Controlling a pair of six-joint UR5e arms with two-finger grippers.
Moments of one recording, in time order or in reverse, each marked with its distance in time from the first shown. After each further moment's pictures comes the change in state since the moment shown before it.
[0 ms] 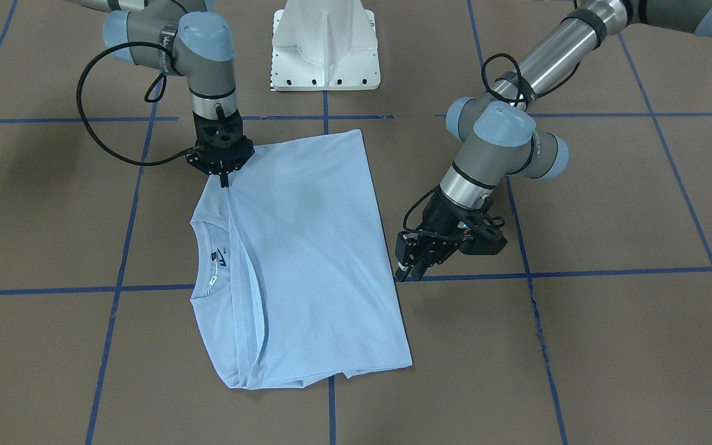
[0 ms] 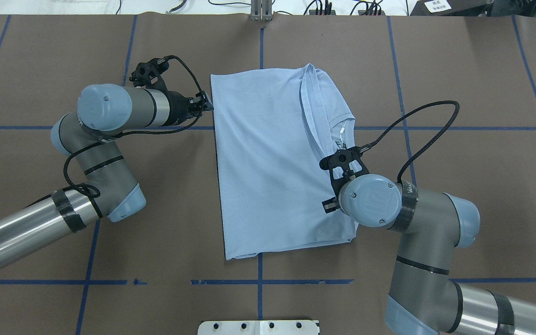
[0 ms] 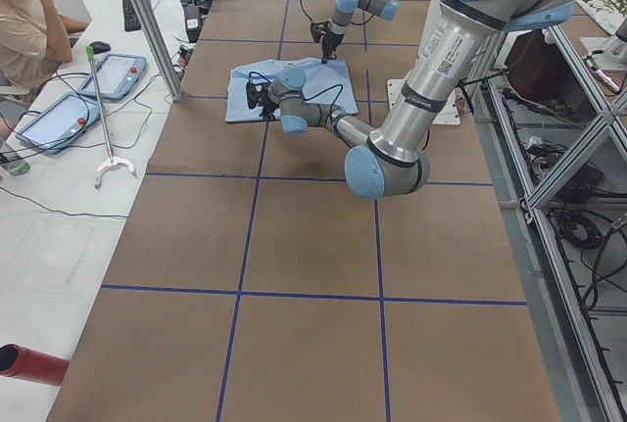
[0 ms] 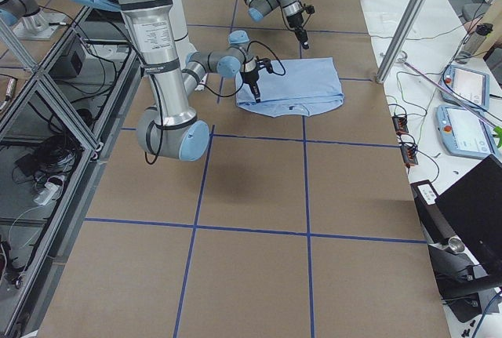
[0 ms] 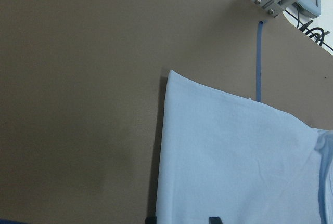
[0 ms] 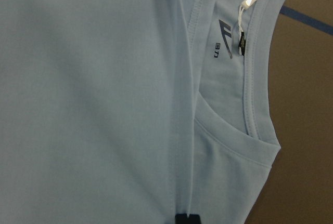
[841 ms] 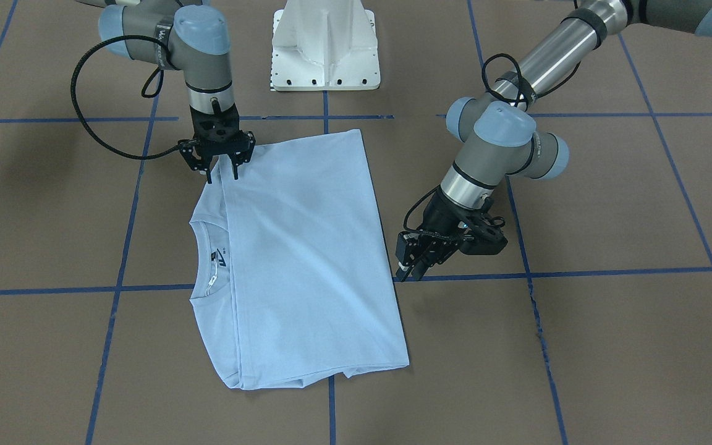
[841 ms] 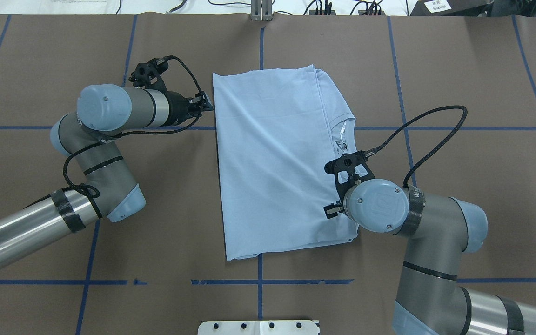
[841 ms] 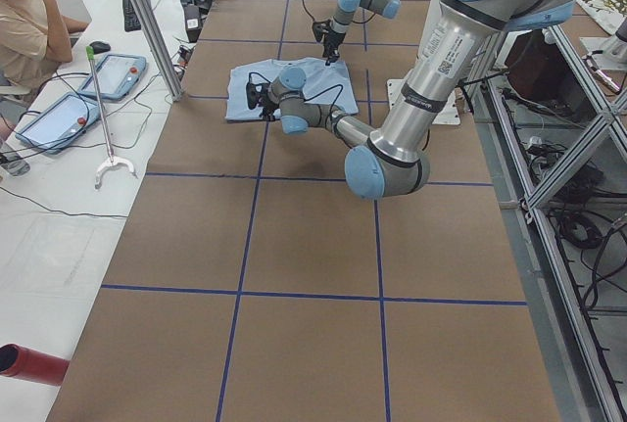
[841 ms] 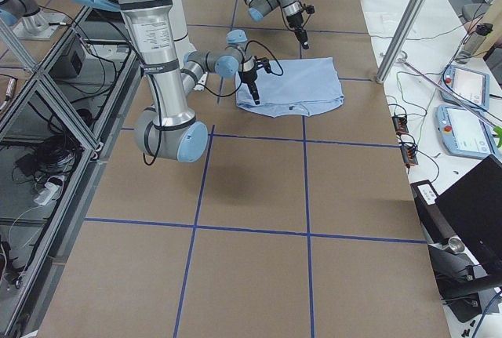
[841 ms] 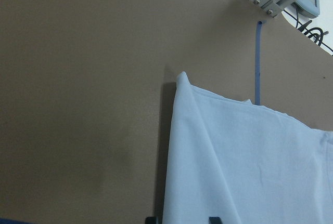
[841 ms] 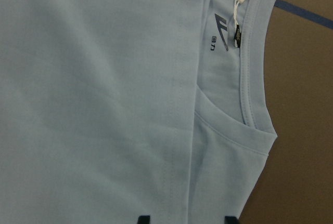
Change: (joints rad) left arm 0.000 0.001 0.001 0.000 0.000 0.000; right arm -0.005 -0.014 0.033 -0.002 0.002 0.061
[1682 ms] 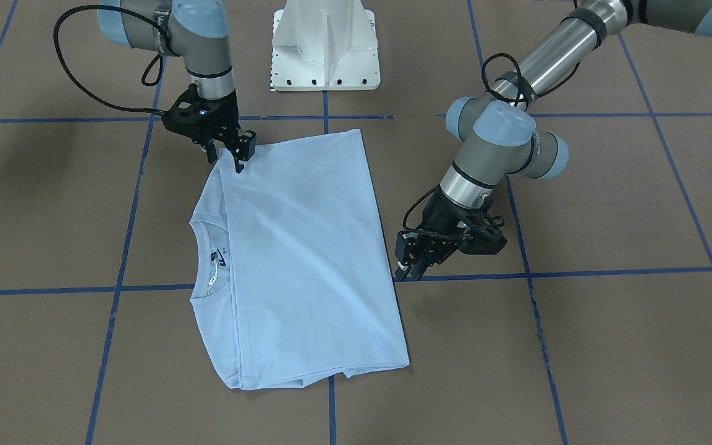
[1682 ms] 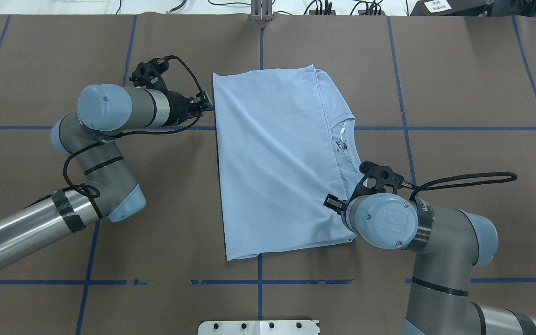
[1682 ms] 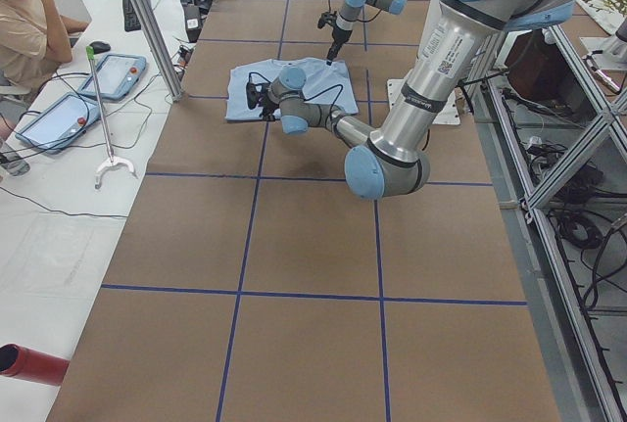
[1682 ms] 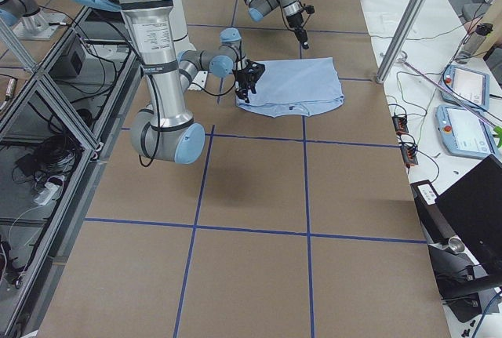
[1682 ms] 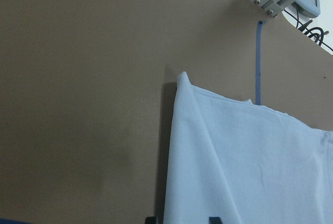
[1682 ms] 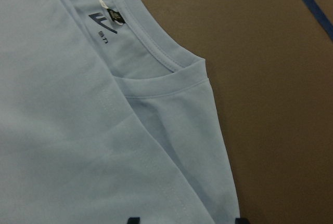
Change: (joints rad) left arm 0.001 -0.001 -0.008 -0.001 -0.001 0.004; right arm -0.042 -0.039 0.040 0.010 -0.010 0.788
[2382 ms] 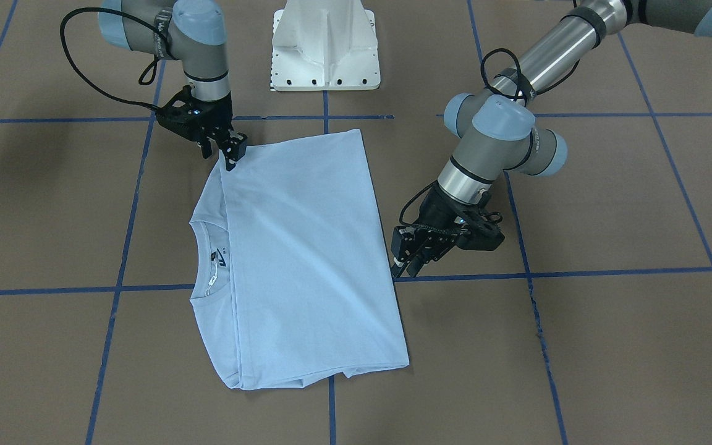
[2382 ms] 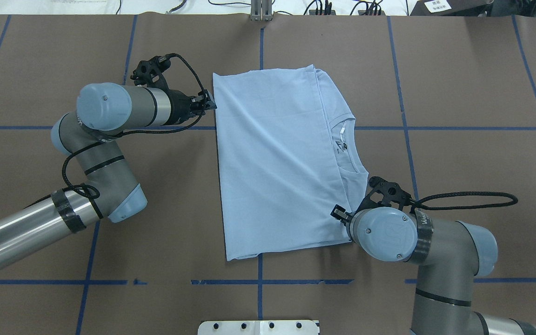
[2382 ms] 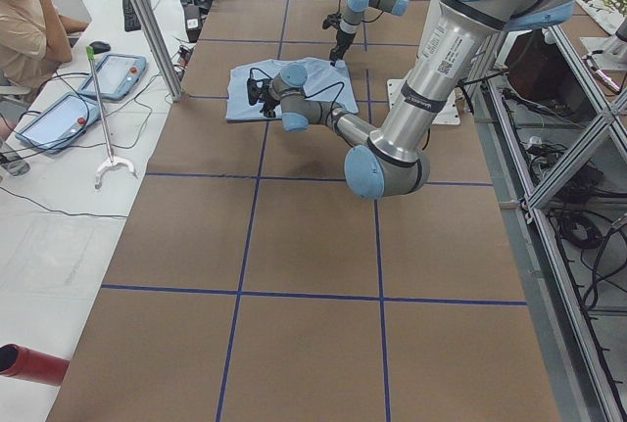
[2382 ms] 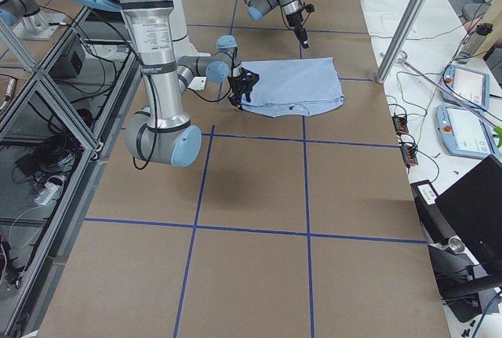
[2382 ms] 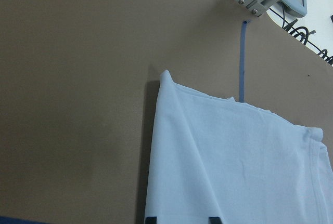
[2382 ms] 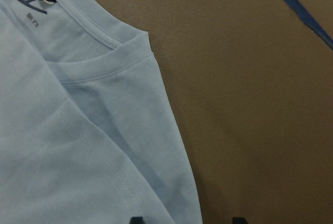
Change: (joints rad) left arm 0.001 -0.001 -0.015 0.001 0.001 0.001; right arm -0.036 -0.030 -0.012 0.000 0.002 0.103
